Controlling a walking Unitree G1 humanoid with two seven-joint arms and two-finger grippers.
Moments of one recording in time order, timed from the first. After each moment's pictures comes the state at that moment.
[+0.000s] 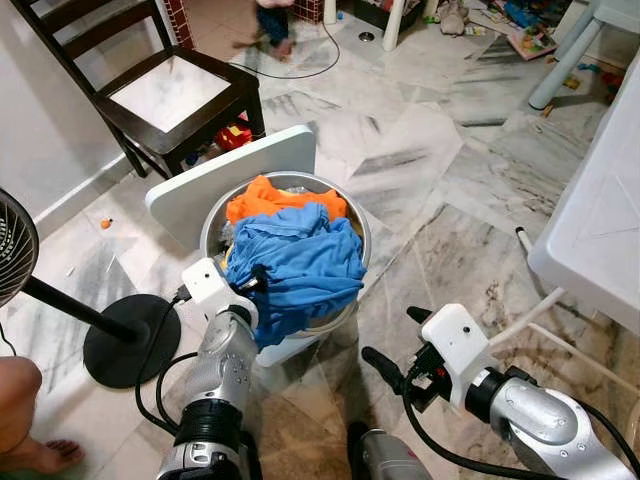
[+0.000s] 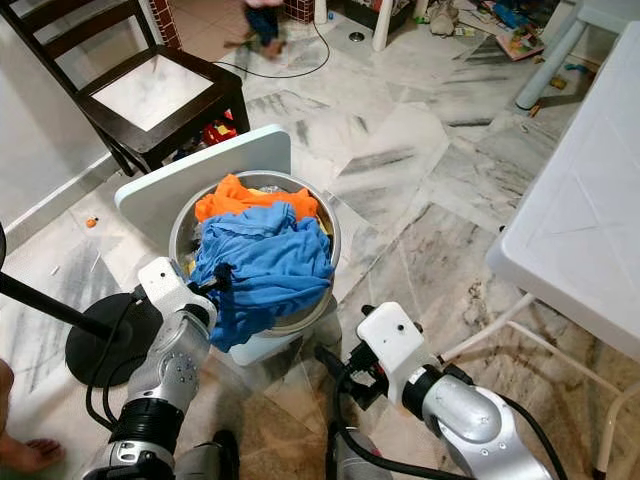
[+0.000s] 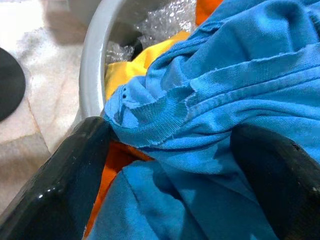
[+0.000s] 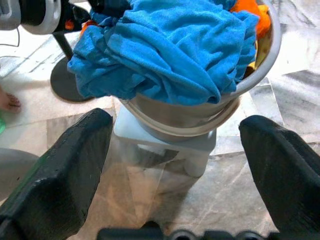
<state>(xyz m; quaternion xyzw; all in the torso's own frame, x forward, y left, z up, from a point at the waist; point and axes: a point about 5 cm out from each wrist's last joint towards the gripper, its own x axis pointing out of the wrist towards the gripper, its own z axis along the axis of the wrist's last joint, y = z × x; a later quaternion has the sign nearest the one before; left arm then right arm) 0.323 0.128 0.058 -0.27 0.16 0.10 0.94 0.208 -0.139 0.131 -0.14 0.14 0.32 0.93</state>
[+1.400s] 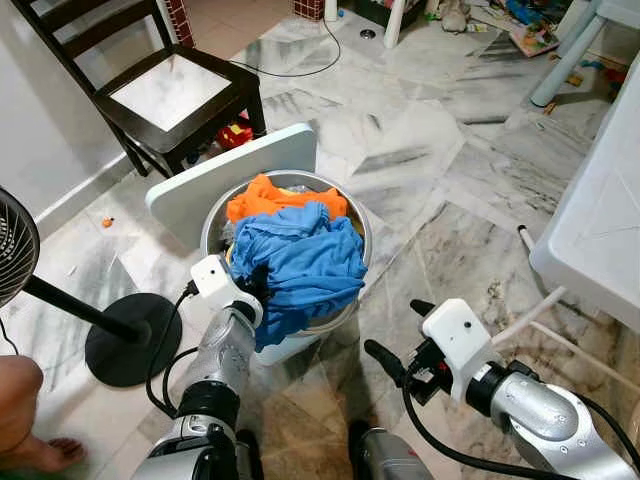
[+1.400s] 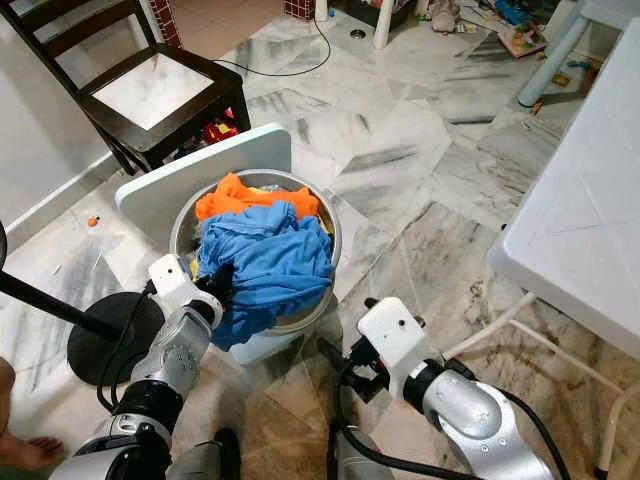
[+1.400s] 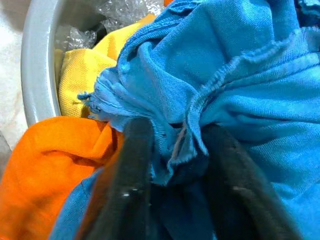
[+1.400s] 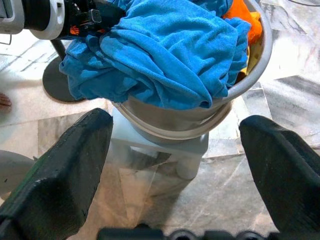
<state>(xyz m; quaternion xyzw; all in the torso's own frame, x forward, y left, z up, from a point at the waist) 0.336 0.124 0.054 -0.30 0.16 0.04 0.94 0.211 -0.140 0.135 -0.16 0.13 0.31 0.93</state>
